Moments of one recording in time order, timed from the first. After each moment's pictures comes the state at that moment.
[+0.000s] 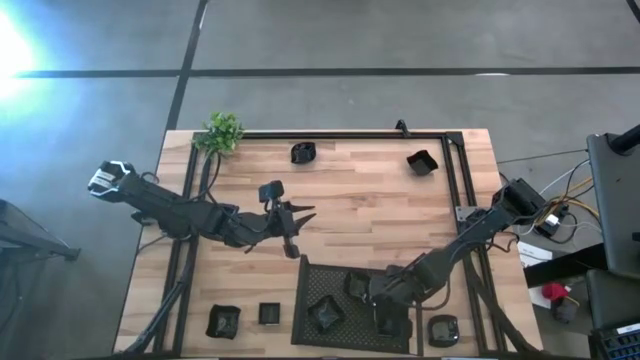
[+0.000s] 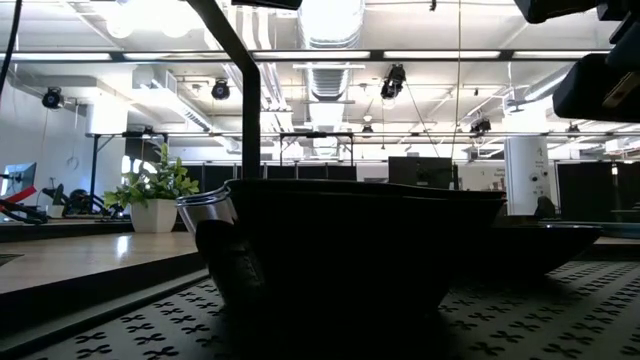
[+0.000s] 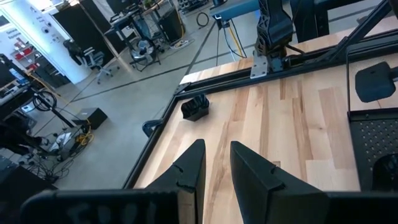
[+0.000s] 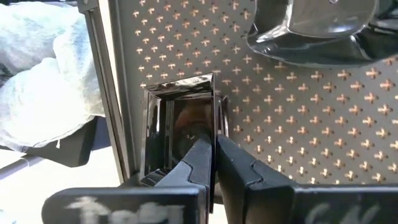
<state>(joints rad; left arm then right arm) -0.33 1.30 1.00 0.02 -0.73 0.20 0.62 1.71 1.13 -0.59 -0.16 0.87</state>
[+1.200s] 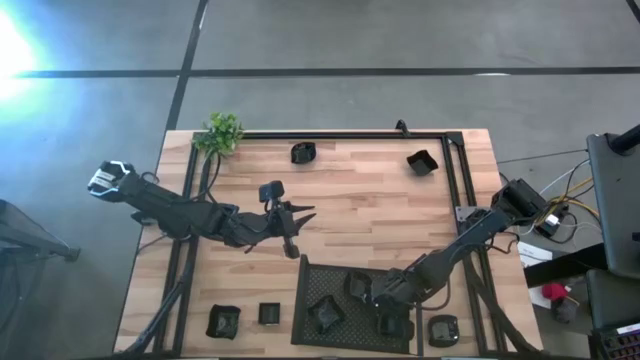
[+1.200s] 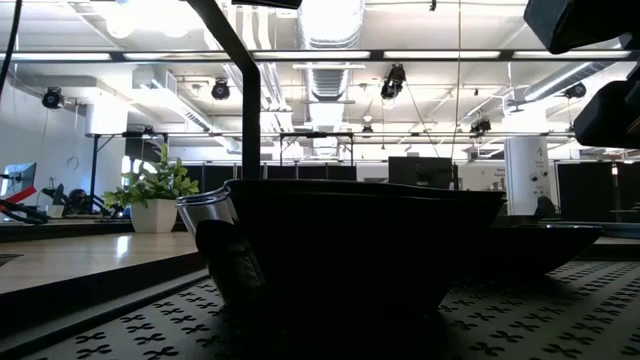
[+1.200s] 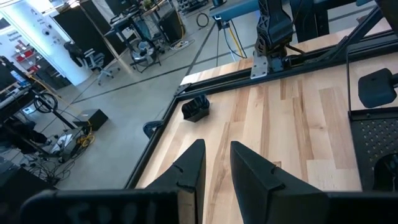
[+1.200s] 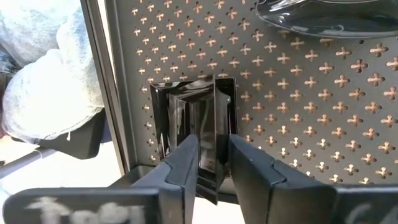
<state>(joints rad) -0.33 1.30 1.00 0.02 -0.73 0.21 0.63 1.71 1.05 -0.49 -0.21 0.90</state>
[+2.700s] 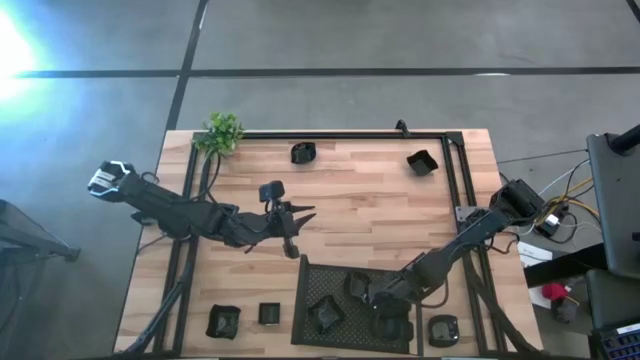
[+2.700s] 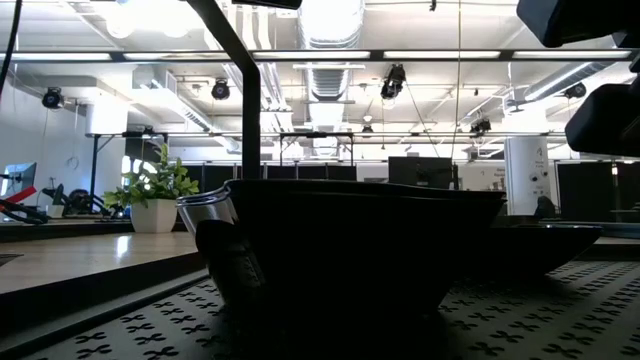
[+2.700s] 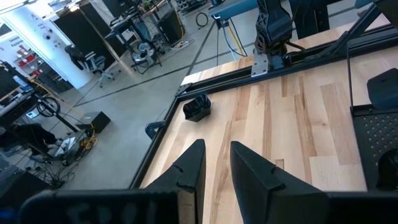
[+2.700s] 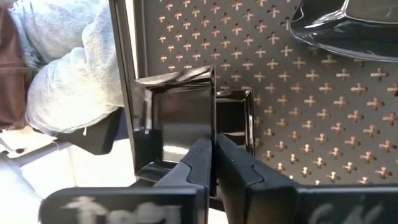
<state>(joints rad) -0.33 1.30 1.00 0.02 -0.73 0.24 0.61 1.71 1.03 -0.40 -0.26 0.86</state>
